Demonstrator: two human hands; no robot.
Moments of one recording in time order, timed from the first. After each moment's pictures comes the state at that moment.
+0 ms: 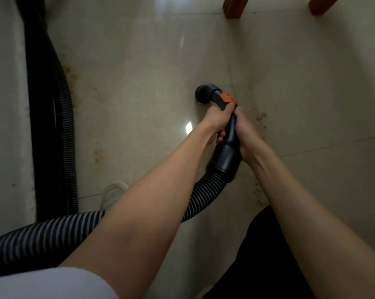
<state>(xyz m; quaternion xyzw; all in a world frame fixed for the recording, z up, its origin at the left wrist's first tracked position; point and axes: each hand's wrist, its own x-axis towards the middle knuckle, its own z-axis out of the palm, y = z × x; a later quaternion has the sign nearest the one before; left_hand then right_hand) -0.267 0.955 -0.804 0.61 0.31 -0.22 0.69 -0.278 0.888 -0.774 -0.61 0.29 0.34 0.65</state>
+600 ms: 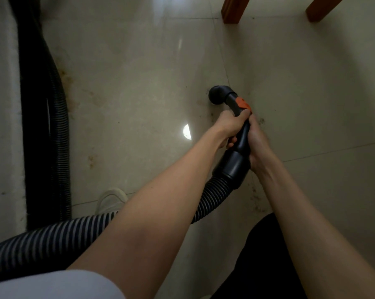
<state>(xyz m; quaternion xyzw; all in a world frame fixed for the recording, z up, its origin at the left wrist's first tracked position) -0.255 0.938 -0.793 0.63 0.26 -0.25 0.69 -0.269 0.873 -0.773 -0.58 0.34 0.28 0.69</state>
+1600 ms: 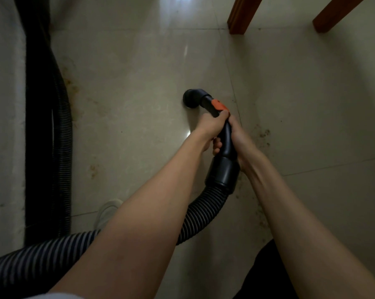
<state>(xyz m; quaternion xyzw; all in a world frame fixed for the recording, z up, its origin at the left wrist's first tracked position) -0.245 0.982 -0.807 0.60 0.35 -0.19 0.69 -0.251 0.907 -0.787 -0.60 0.26 0.39 0.65</state>
